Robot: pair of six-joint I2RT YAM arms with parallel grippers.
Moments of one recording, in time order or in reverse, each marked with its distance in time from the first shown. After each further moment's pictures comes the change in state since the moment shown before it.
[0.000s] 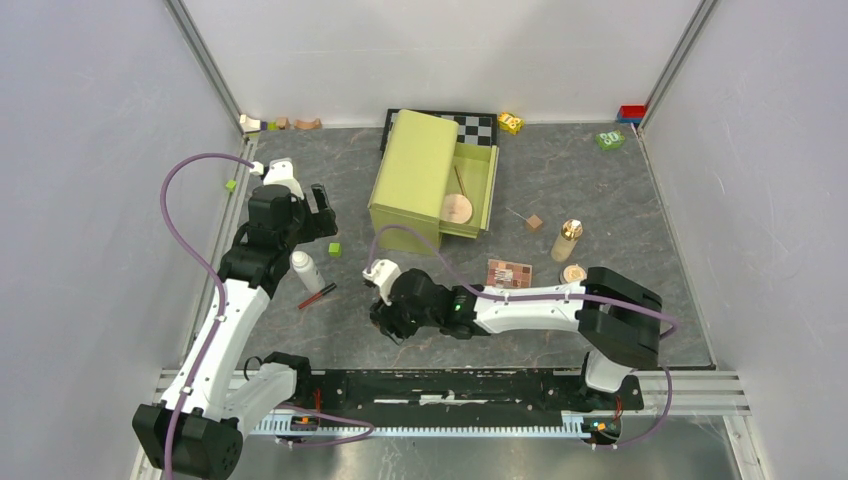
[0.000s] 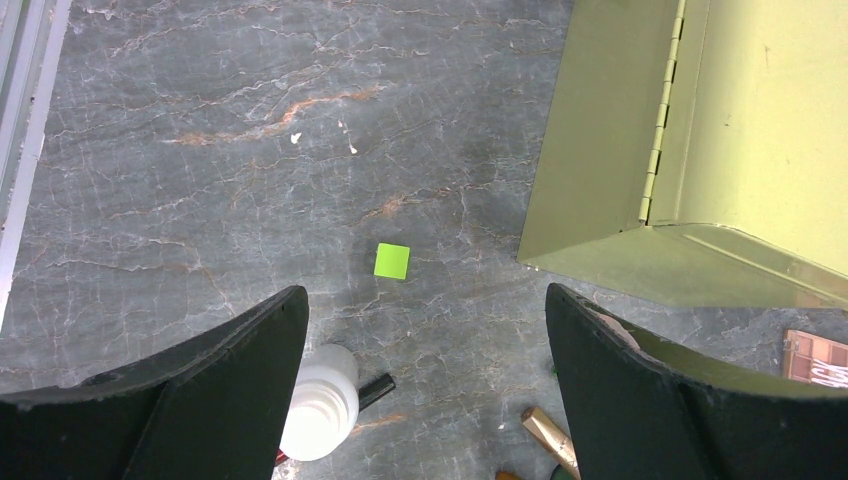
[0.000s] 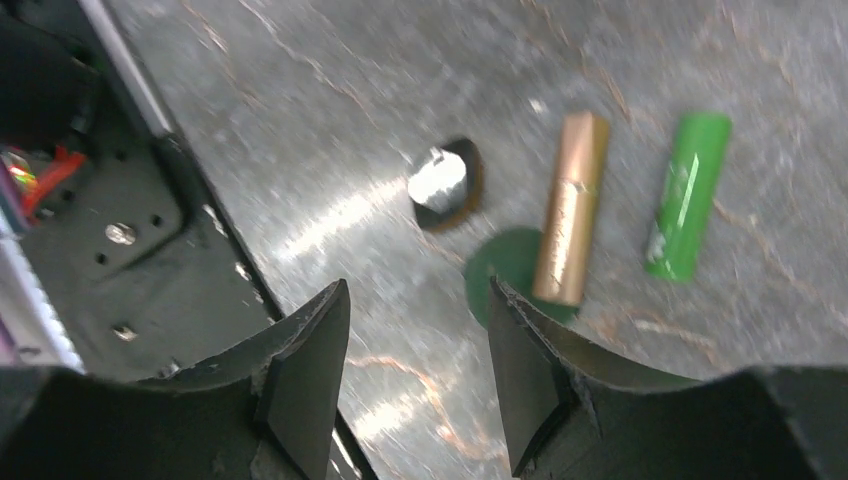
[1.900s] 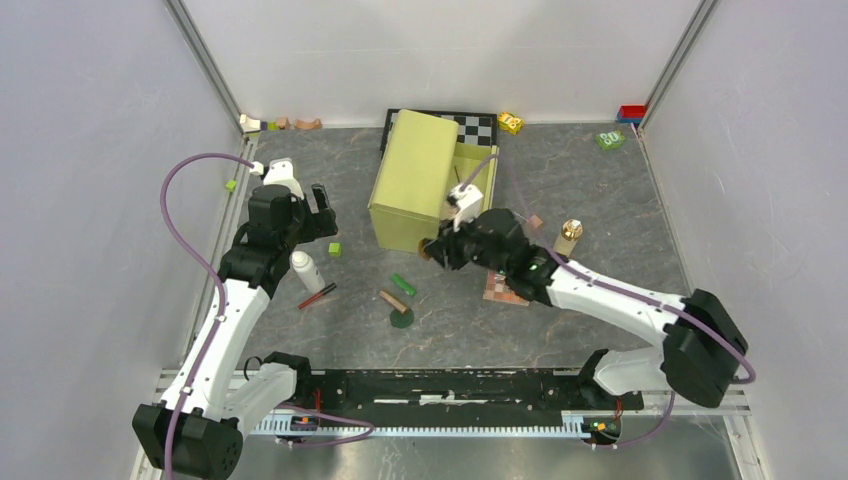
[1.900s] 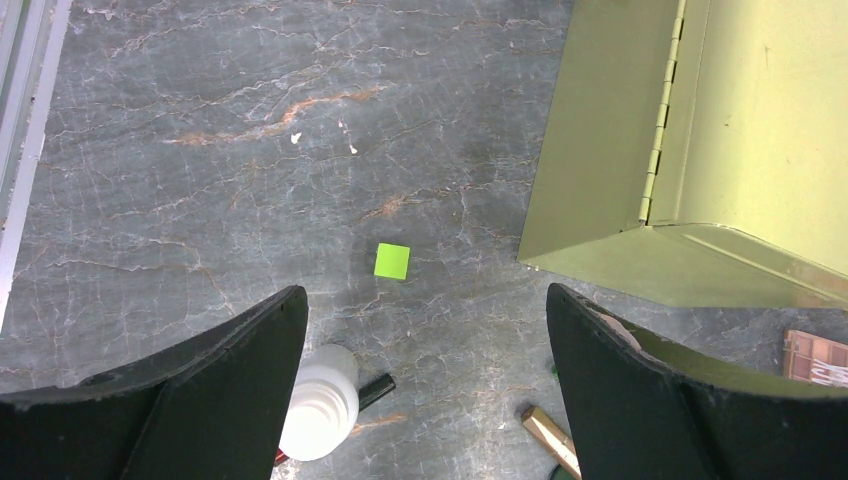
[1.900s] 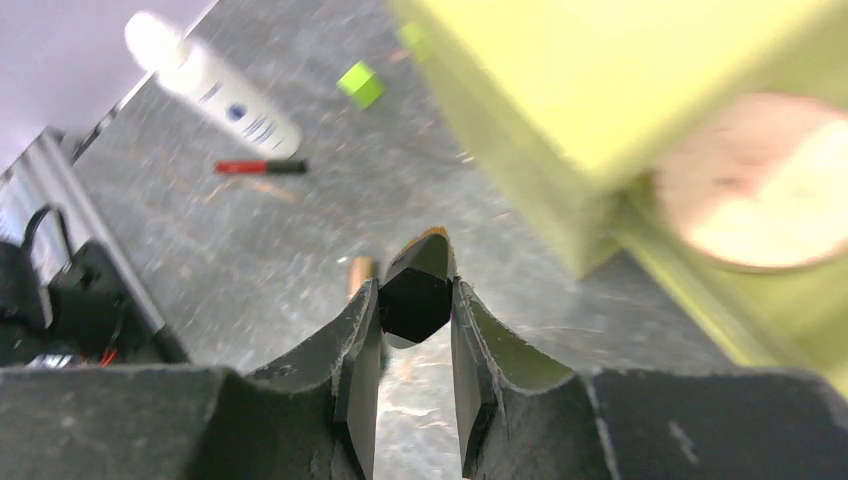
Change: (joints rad) left arm 0.000 0.000 0.000 0.000 0.000 0.000; right arm -0.327 -0.330 -0.122 0.127 -0.124 0.044
